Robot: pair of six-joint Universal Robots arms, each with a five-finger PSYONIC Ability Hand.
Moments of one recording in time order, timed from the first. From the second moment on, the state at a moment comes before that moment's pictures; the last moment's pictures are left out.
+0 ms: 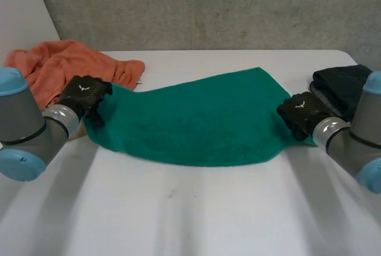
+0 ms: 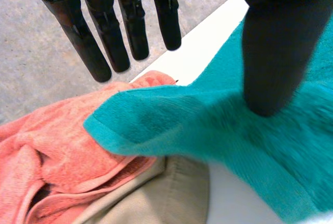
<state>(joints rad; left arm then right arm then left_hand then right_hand) 4.55 -2.12 -1.46 3.37 -1.35 3.59 1.76 -1.00 1.44 -0.05 1.31 2.46 0.46 0.50 0.50 0.49 0.31 1.07 1.07 1.07 1.07 0.89</state>
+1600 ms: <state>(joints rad) 4.51 -2.04 -1.20 2.96 -1.43 3.49 1.86 -1.15 1.27 0.04 1.36 2.73 1.17 1.19 1.19 1.20 0.98 1.14 1.18 1.19 1.20 1.00</state>
